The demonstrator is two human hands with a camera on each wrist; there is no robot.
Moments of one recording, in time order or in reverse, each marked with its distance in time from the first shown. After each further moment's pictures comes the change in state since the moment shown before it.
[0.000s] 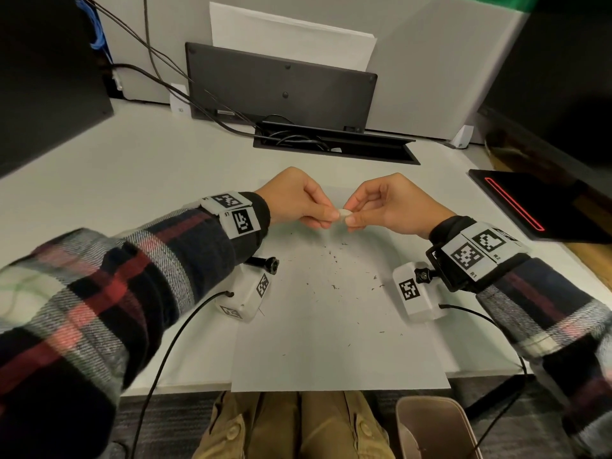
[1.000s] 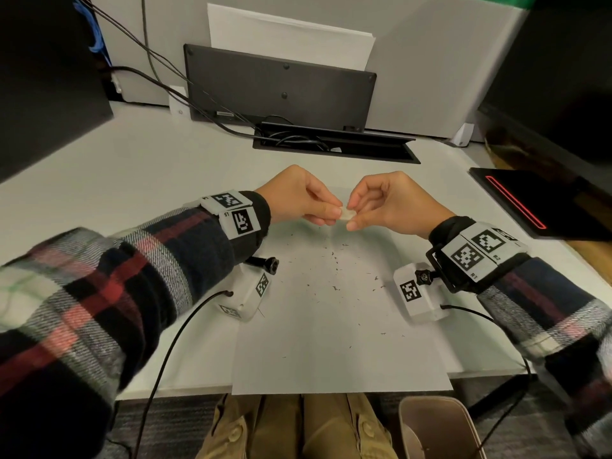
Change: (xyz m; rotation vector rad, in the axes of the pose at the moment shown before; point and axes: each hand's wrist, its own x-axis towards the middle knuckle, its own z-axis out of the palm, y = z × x) left_hand -0.002 0.005 0.000 -0.005 -0.027 0.049; right_hand 0.002 0.004 0.000 -0.044 0.060 -0.038
